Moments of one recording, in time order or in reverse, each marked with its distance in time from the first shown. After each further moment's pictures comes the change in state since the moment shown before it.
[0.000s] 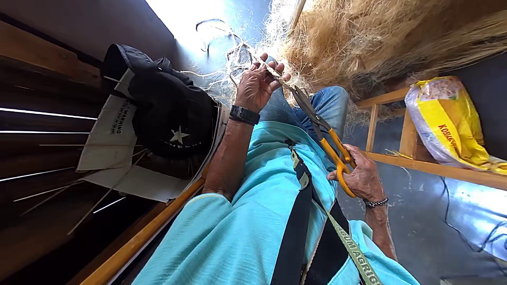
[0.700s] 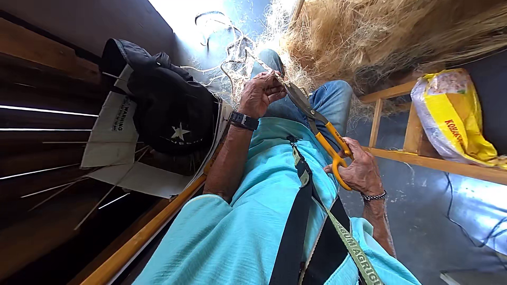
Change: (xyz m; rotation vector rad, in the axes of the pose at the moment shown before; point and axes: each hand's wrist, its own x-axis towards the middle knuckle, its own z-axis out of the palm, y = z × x) left_hand -0.010 -0.015 -0.027 0.284 -0.015 -0.086; right_hand 0.007 -0.005 0.008 -0.138 0.019 -0.020
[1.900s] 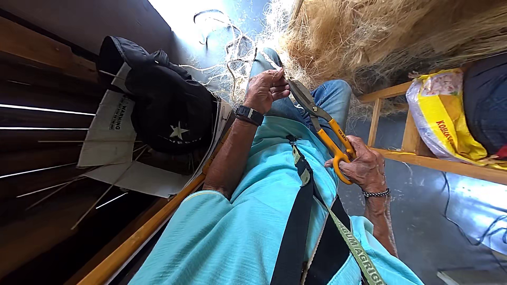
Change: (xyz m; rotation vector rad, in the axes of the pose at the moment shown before) left_hand 0.008 0.000 0.020 0.081 0.087 -0.068; right_hand 0.003 -0.001 -0.009 -0.121 0.055 0.034
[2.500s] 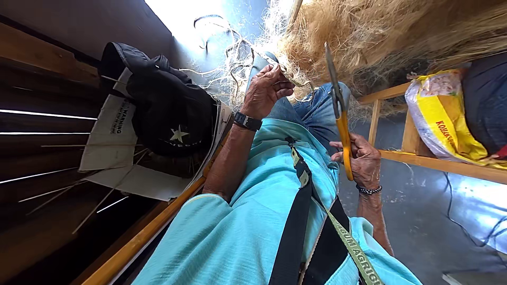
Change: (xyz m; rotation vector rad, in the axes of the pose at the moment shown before) left_hand -0.005 -0.004 -0.008 -0.158 -0.374 0.196; right_hand 0.007 -0.007 0.014 0.786 0.114 0.037
